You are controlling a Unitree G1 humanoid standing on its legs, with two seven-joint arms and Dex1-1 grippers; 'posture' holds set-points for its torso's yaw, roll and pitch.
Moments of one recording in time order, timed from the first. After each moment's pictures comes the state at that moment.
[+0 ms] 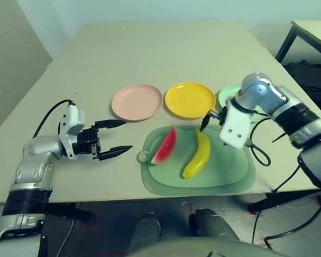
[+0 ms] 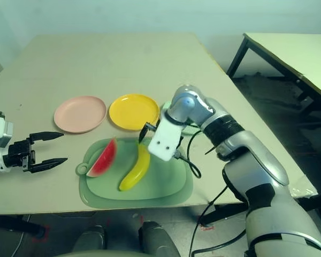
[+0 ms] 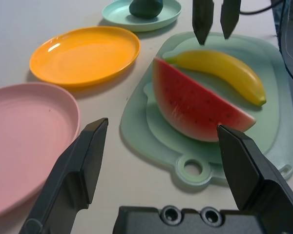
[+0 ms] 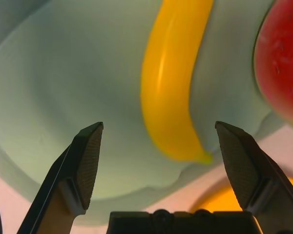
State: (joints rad) left arm -0.21 0.77 0.16 0.23 -0.46 -0.03 -1.37; right arm -1.08 -0.58 0.81 0.55 -0.10 -0.80 1.61
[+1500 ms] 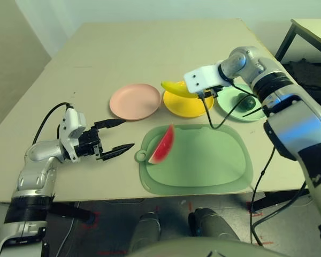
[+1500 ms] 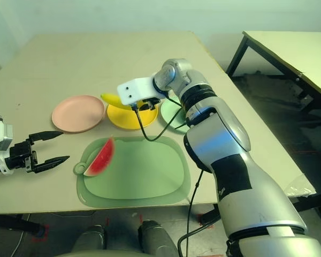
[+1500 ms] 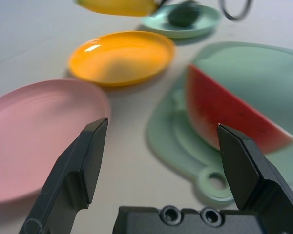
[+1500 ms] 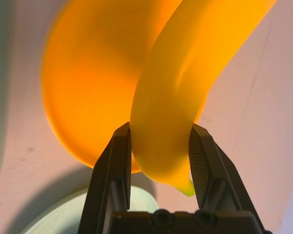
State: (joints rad) left arm -0.12 0.73 0.23 0.14 -0.47 0.00 -1.16; right arm -1.42 -0.30 0.61 1.35 -0.51 -0.37 0.91
